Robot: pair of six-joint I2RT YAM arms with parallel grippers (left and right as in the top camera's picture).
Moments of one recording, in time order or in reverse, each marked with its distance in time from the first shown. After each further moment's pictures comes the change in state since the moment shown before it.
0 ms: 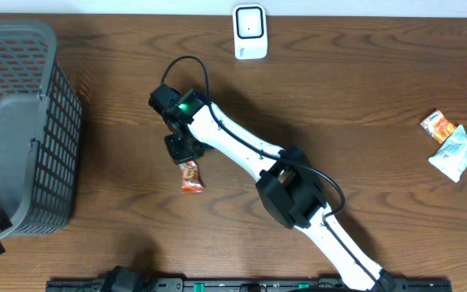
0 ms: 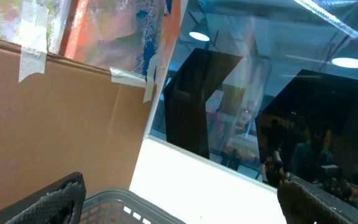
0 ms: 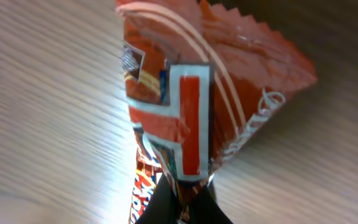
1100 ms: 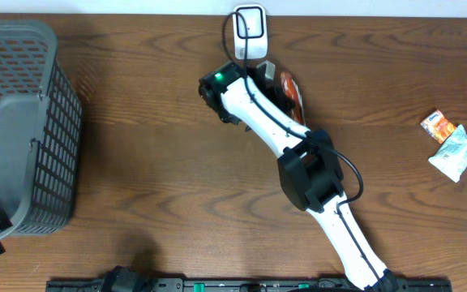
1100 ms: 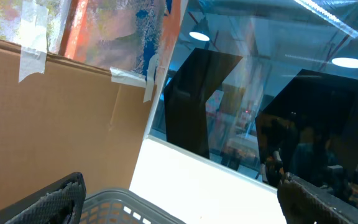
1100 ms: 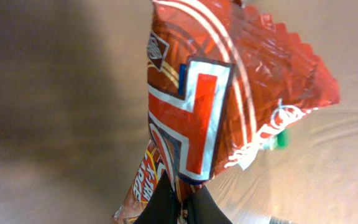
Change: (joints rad) left arm 0.000 0.000 0.000 0.000 0.000 0.000; right arm -0.166 -0.014 0.000 -0.467 1.189 0.381
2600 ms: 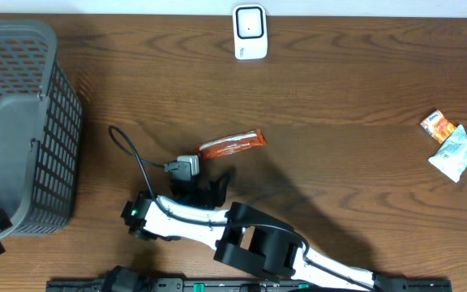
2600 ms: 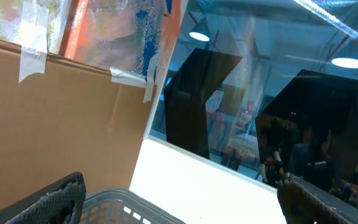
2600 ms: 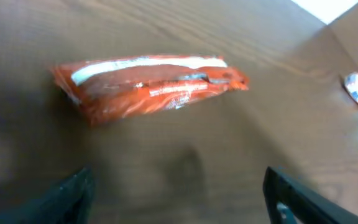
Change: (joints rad) left arm 0.000 0.000 0.000 0.000 0.000 0.000; right arm 0.576 -0.009 -0.332 0.257 -0.002 0.665
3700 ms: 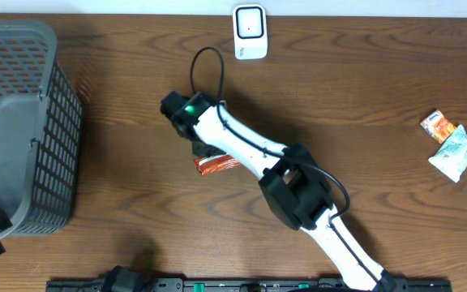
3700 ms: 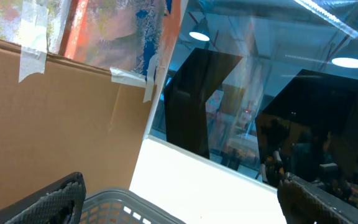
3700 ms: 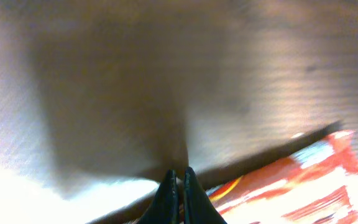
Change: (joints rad) left arm 0.000 0.000 0.000 0.000 0.000 0.000; right arm -0.406 -0.038 0.190 0.170 -0.777 -0.679
